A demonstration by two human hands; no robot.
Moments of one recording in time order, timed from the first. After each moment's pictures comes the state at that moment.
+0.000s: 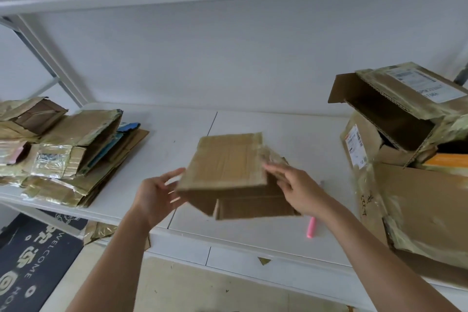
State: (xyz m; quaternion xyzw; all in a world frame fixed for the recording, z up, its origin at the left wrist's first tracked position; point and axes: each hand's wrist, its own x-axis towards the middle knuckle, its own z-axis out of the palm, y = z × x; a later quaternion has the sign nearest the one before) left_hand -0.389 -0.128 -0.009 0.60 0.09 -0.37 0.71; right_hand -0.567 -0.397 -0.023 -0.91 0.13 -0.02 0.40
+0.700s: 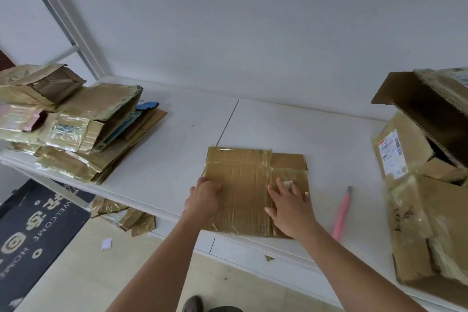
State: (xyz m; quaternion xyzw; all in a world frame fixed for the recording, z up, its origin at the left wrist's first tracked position) left_hand -0.391 -0.160 -0.097 0.95 -0.15 -0.24 0.13; right_hand -0.525 -0.344 -0.107 -0.96 0.18 0.18 0.11
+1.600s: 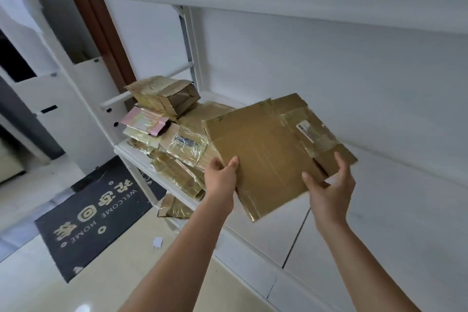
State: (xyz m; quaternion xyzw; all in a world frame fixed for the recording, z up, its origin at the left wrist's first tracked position) left_hand -0.277 -0.016 0.028 0.62 0.20 -0.08 0.76; right_hand -0.339 -0.193 -0.010 -0.73 0.28 -0.27 0.56
